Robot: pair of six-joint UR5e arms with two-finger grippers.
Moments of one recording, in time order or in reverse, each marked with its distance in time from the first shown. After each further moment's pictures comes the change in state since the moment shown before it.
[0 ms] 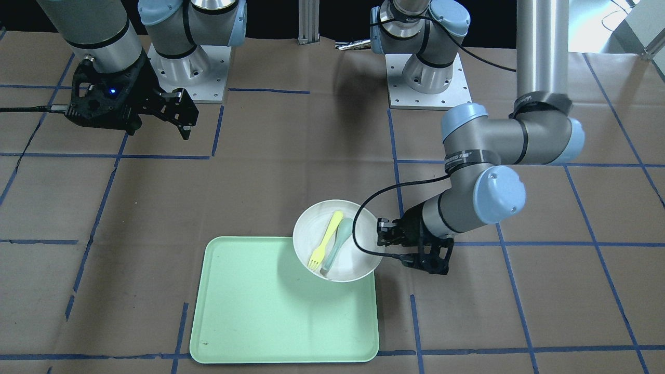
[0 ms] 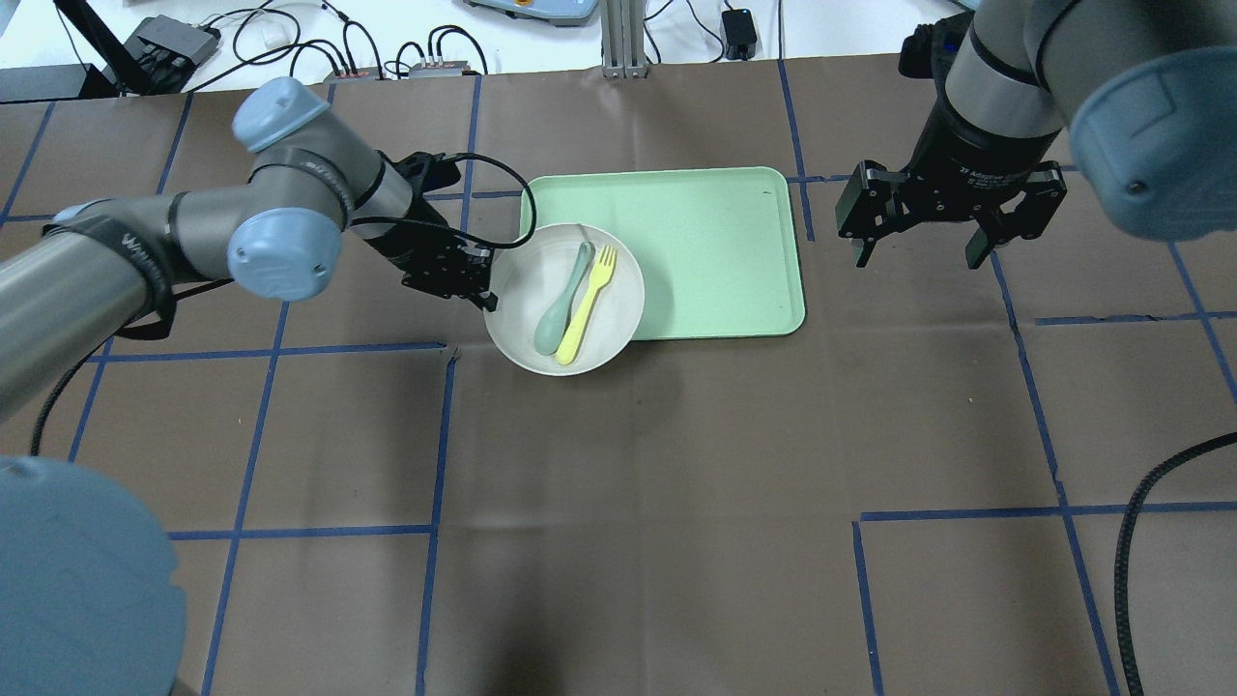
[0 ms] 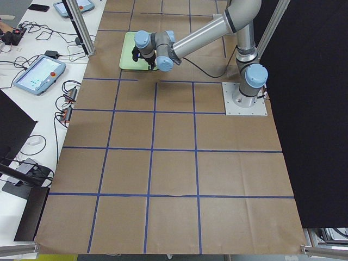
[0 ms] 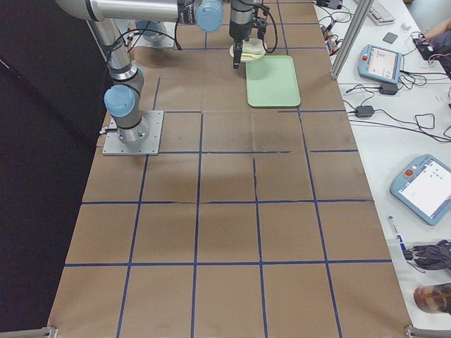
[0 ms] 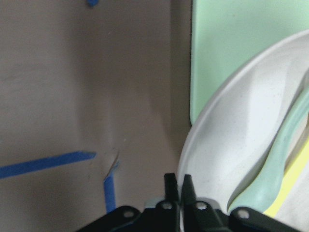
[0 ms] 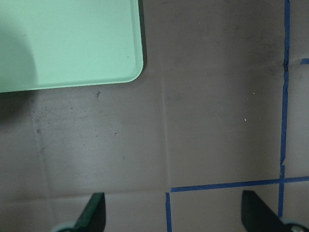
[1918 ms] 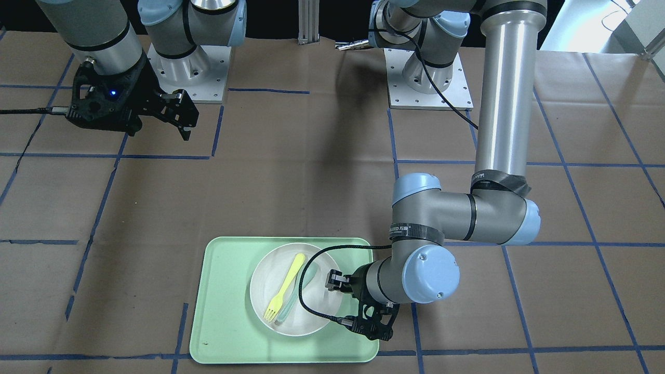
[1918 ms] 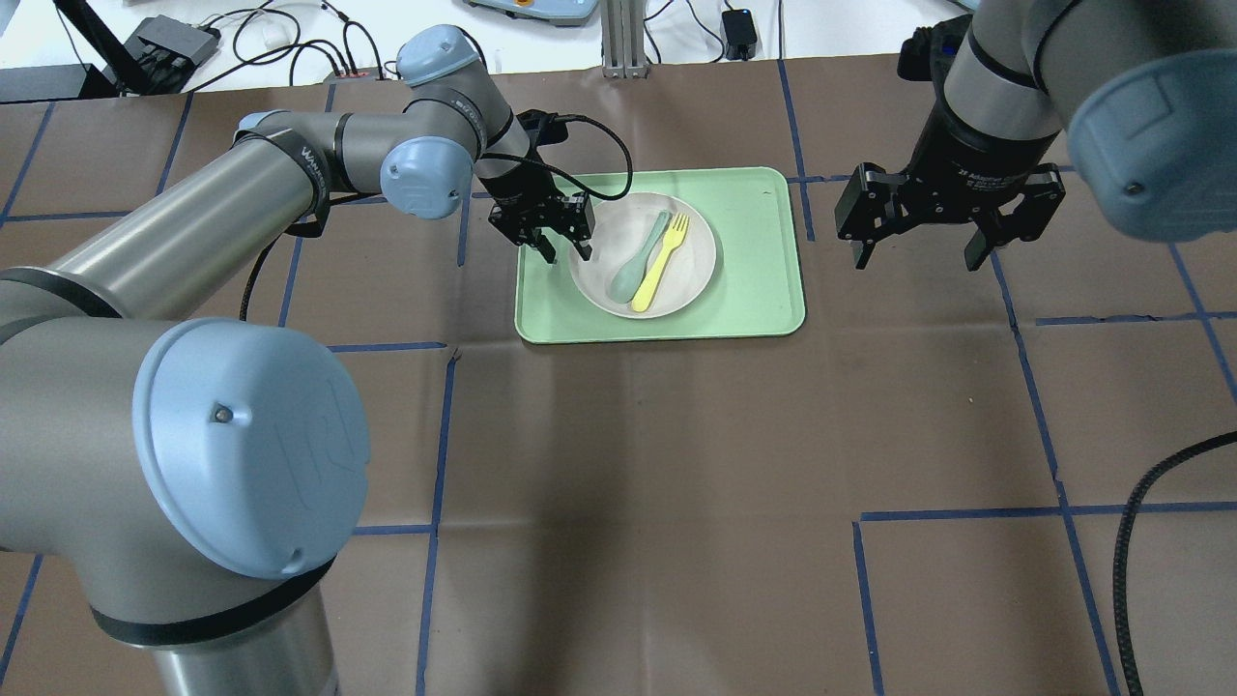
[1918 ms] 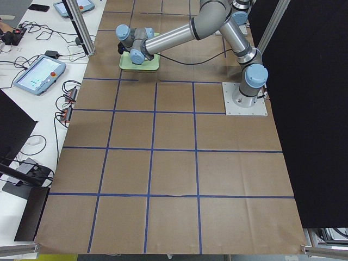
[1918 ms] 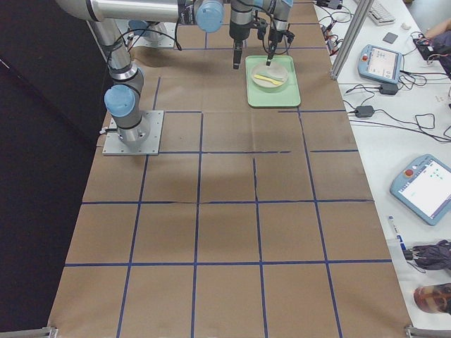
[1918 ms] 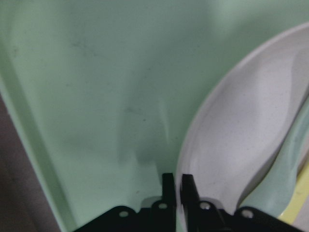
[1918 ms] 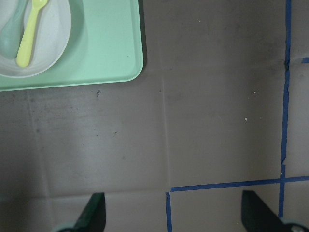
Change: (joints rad) left arm -0.118 -0.250 0.337 -0.079 0.061 -0.038; right arm 0.000 0.001 0.002 0.000 0.000 0.000
